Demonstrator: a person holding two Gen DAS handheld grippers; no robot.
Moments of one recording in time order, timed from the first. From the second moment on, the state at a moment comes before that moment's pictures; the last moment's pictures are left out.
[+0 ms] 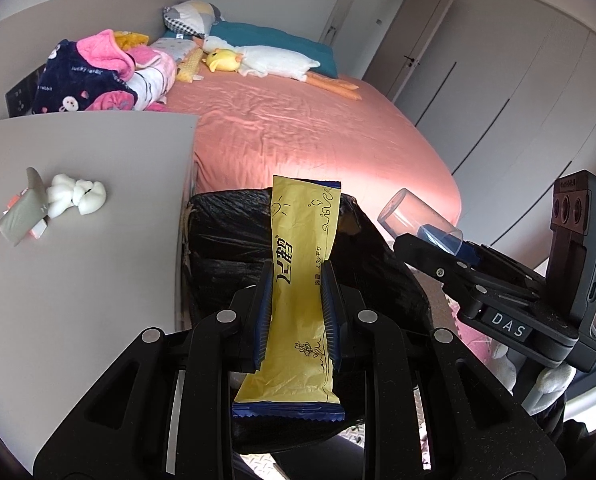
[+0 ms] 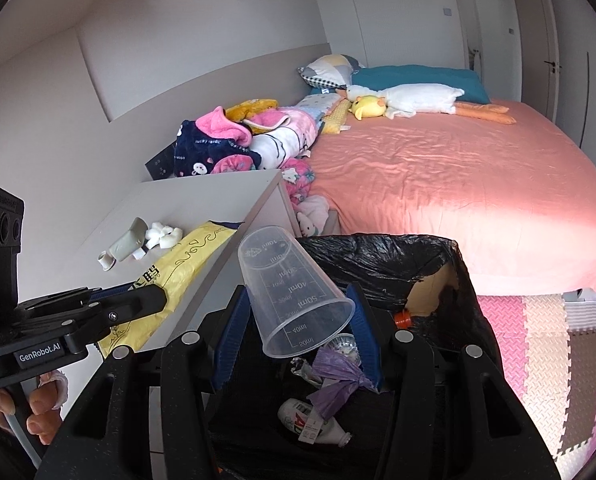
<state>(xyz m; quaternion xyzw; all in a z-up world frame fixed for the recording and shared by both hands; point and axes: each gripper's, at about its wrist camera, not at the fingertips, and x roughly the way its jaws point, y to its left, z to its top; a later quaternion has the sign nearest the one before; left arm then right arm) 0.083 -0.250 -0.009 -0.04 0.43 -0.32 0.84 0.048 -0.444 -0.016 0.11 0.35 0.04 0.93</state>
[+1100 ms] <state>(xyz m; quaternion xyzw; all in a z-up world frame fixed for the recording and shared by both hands) 0.092 -0.226 -0.017 -0.07 0.42 -0.31 0.85 0.059 -0.450 -0.015 0.15 0.33 -0.02 0.93</state>
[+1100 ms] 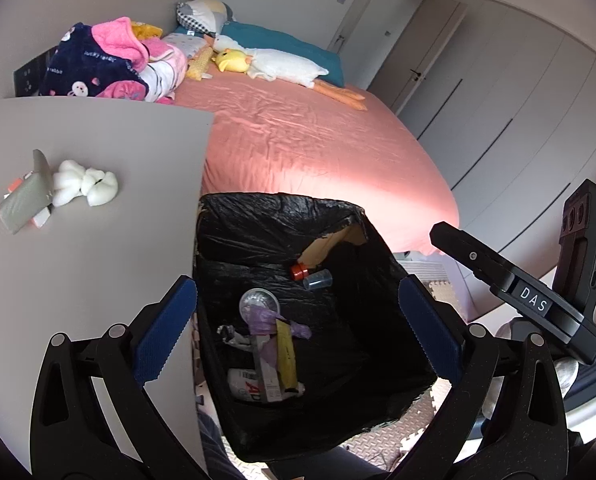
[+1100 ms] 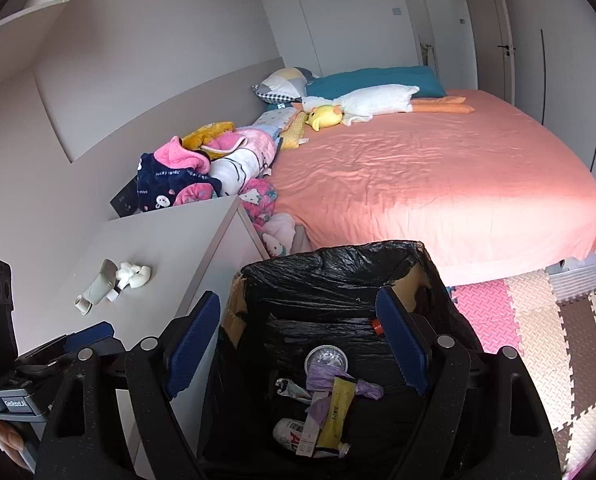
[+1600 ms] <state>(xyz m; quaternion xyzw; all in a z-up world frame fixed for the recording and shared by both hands) 0.097 -0.157 -0.026 -0.08 0.42 -0.24 0.87 0.086 -0.391 -0.026 0.14 0.35 0.02 0.93</state>
